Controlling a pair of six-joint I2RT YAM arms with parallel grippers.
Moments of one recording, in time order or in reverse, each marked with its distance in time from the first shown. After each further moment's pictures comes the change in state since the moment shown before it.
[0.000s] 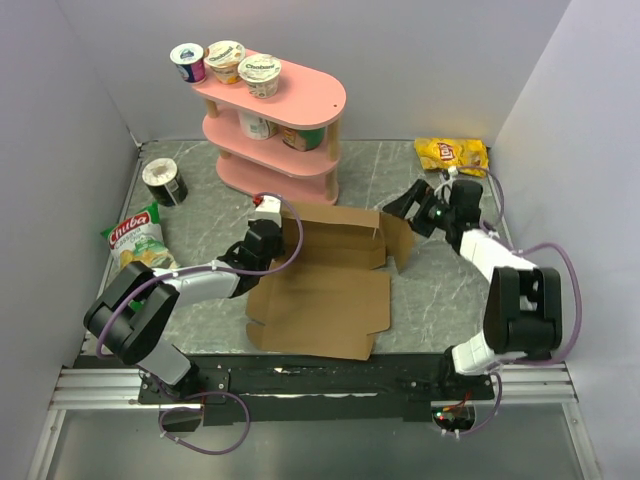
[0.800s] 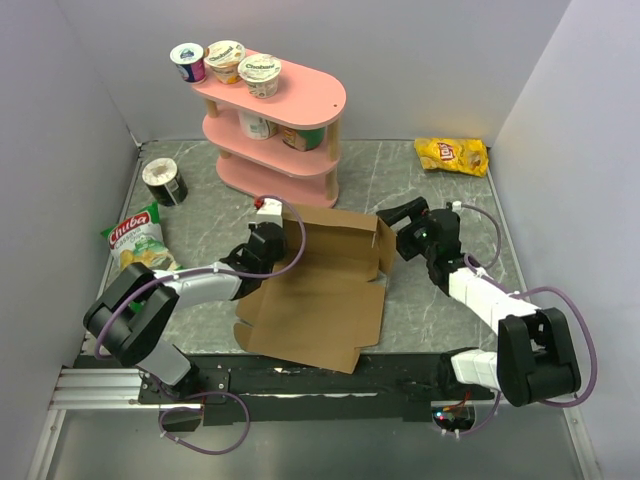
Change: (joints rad) left arm -0.039 -0.007 0.000 -0.029 -0.077 -0.018; right arm 0.238 -0.285 -0.311 0.165 0.465 0.562
